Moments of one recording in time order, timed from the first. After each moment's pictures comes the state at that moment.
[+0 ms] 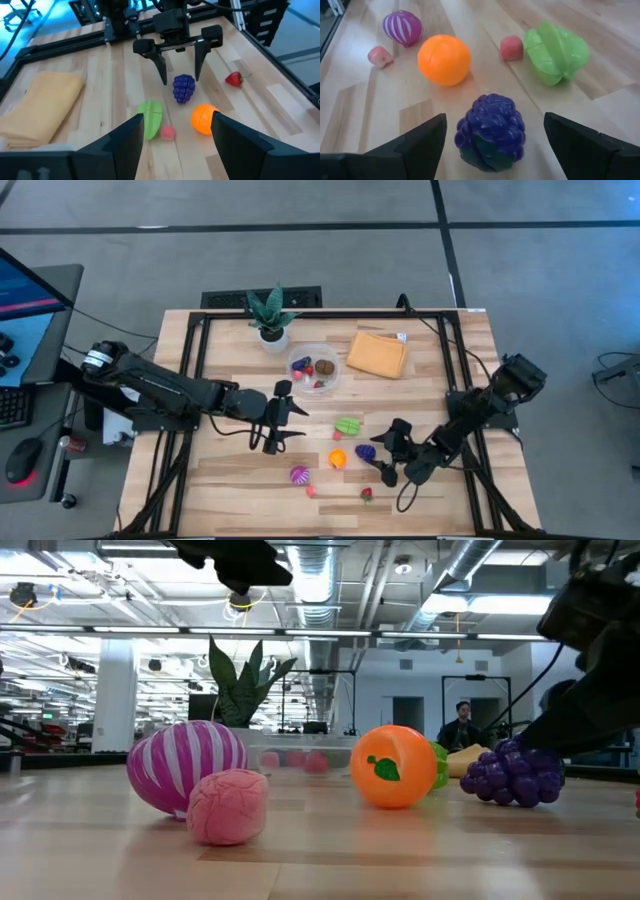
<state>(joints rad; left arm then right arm) -0.26 1.31 0.84 0.01 -0.14 0.09 0.74 1.66 0.49 0.36 0.71 0.81</state>
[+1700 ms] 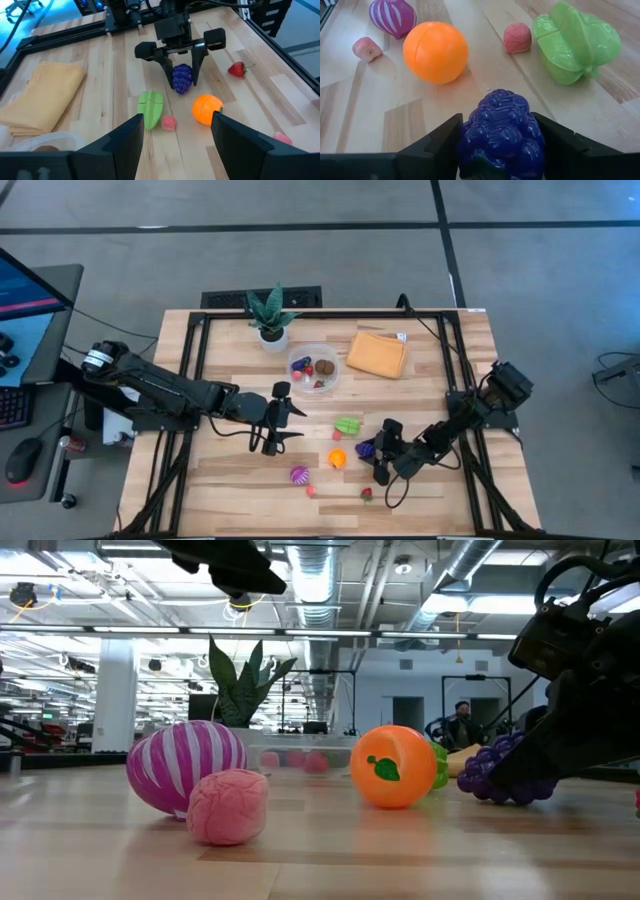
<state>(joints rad) -0.28 1.31 0.84 -0.03 -0.17 0.07 0.67 1.78 0.50 0.52 0.61 0.75</state>
